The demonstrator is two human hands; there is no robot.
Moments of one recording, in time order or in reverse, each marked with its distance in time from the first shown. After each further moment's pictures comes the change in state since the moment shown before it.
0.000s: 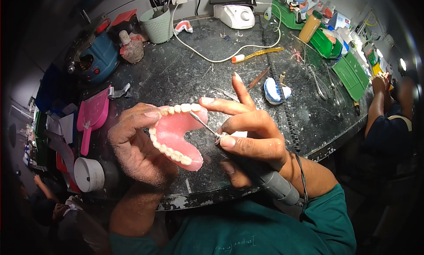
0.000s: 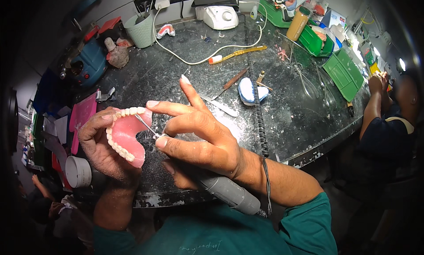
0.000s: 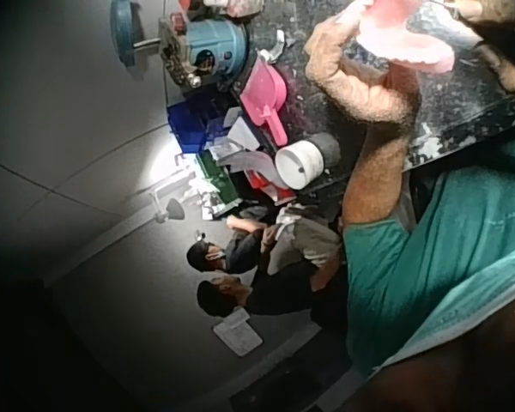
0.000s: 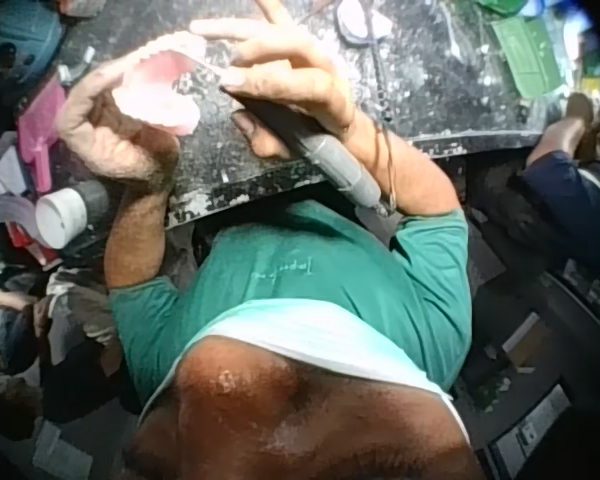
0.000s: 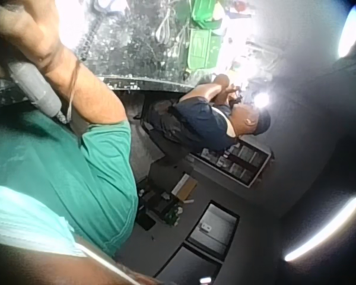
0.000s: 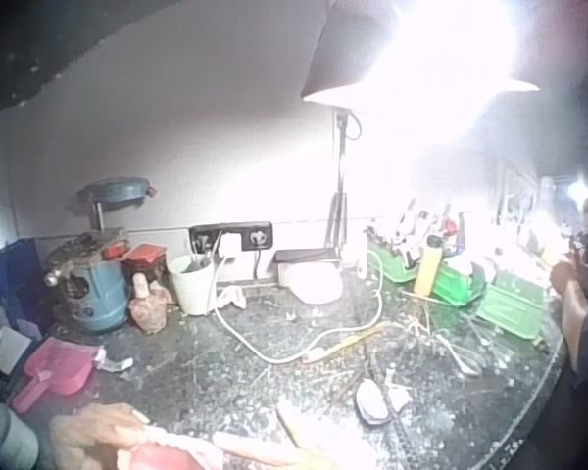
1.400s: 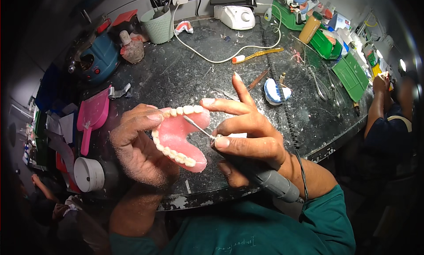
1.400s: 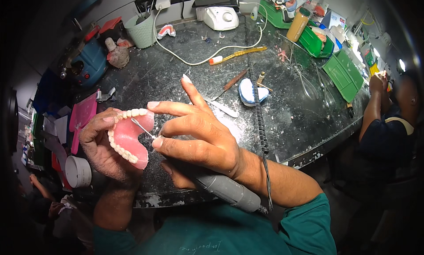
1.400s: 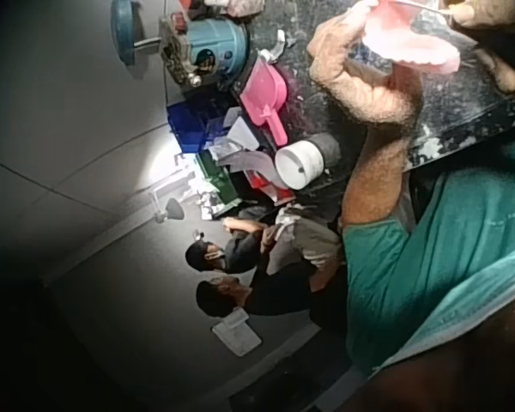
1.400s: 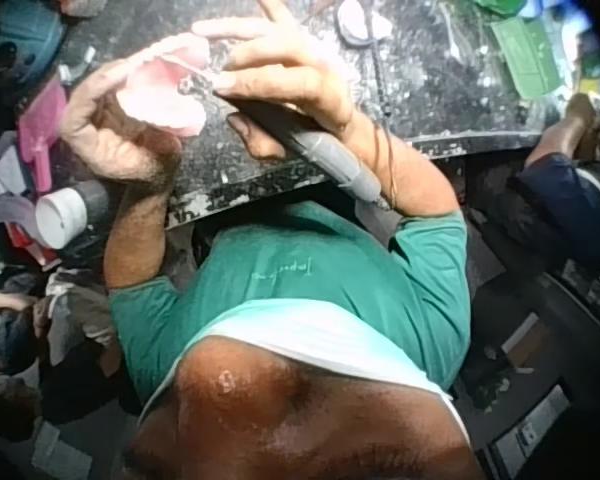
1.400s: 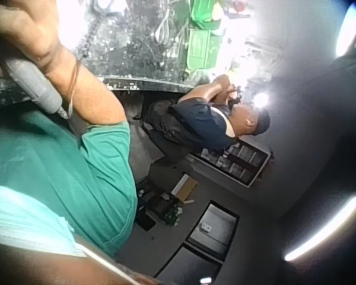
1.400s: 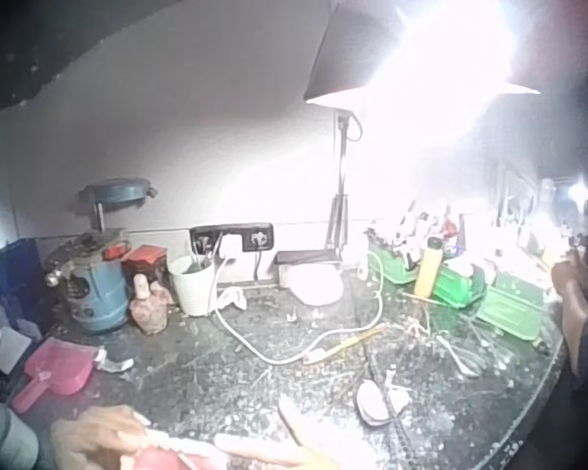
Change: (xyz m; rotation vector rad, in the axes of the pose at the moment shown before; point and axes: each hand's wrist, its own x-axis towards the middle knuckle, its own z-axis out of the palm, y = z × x) left_hand 0.001 -0.002 -0.005 0.042 -0.066 0.065; right_hand 0.003 0.000 0.000 -0.040 -0.005 0.007
